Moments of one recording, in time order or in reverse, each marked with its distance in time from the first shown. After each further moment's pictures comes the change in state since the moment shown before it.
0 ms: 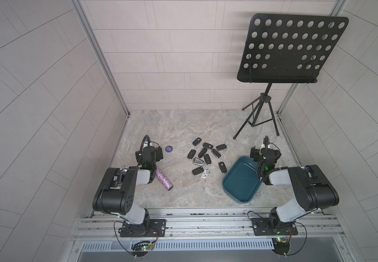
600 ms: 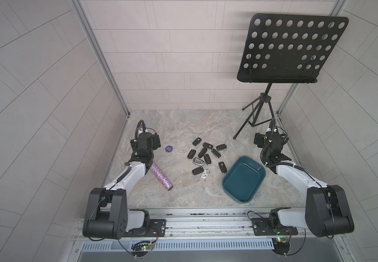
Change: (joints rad) left arm -0.008 -0.246 0.301 -0.526 -0.021 -0.055; right arm 0.001 -0.288 0.320 -0.591 0.021 0.049
